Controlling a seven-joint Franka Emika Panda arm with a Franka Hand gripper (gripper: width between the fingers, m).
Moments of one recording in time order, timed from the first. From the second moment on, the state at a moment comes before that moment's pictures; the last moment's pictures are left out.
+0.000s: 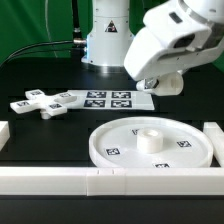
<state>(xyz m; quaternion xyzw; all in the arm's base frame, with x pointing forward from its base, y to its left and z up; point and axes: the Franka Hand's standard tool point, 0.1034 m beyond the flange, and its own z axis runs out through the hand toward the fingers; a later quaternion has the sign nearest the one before) 0.476 0.071 0.092 0.93 0.28 -0.24 0.06</state>
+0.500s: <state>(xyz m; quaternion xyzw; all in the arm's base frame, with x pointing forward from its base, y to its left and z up) 0.492 0.065 0.117 0.95 0.29 -0.08 0.04</state>
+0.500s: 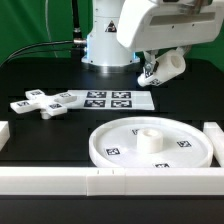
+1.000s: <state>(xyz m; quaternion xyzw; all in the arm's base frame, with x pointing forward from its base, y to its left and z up) 0.504 0.059 0.129 0.97 0.24 0.05 0.01</state>
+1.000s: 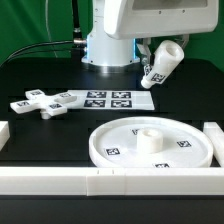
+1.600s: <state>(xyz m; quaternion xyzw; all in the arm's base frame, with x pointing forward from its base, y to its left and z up) 0.529 0.028 0.128 0.94 0.27 0.21 0.04</state>
